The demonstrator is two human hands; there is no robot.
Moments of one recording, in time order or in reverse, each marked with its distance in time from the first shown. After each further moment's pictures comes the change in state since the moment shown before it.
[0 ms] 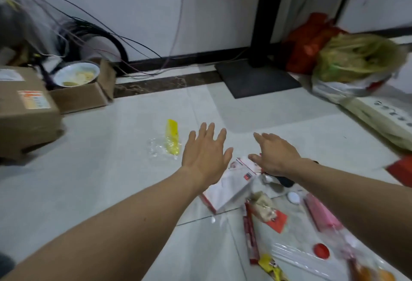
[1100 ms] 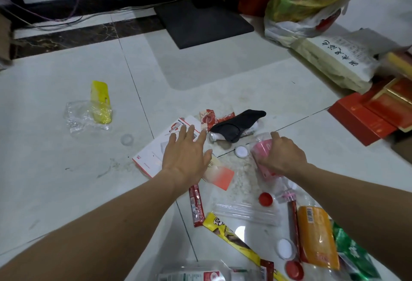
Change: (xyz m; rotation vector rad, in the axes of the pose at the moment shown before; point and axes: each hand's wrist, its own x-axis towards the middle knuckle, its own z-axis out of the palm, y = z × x) left_hand 0.014 0.109 0.110 -0.030 -0.218 0.119; right_hand -0.063 0.162 0.112 0.122 -0.033 0.464
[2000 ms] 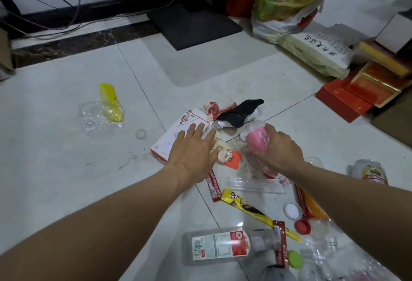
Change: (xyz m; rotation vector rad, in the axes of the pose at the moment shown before) left_hand -0.058 -0.029 -0.015 -0.036 0.052 0.207; right_hand -0.085 -0.043 0.000 0.088 0.151 0.008
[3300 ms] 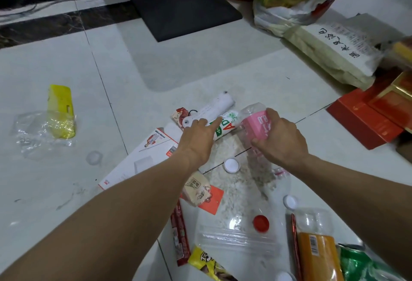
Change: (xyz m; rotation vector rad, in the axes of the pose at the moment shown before) left_hand 0.201 0.020 0.065 -0.151 -0.030 -0.061; right_hand 0.139 0.032 -0.014 0.107 0.008 -0.029
